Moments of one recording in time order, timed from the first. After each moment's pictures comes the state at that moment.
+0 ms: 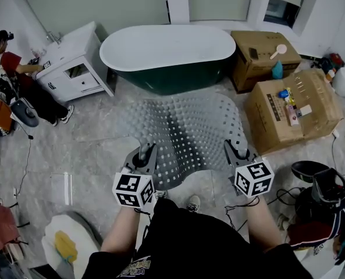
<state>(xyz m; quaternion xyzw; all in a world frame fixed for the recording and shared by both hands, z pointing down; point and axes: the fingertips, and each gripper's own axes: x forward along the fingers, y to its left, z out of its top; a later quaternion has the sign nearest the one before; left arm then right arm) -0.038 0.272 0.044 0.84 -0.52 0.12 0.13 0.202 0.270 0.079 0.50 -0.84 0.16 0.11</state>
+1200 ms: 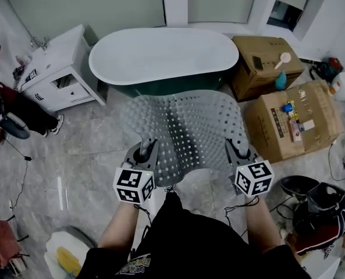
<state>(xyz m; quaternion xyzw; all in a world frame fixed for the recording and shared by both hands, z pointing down) -0.067 0.065 0.063 0.85 -0.49 0.12 0.14 0.172 0.081 0.093 0.52 -0.82 0.17 0.13</state>
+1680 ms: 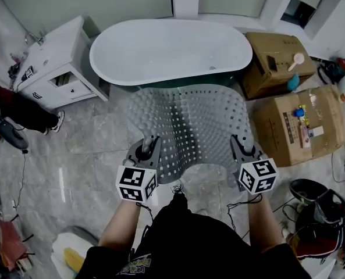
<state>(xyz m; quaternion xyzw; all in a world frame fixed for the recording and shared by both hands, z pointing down) -0.127 -0.049 0.092 0.85 -0.48 0.14 0.16 0.120 -0.036 0.118 0.53 -0.81 0.19 0.15</state>
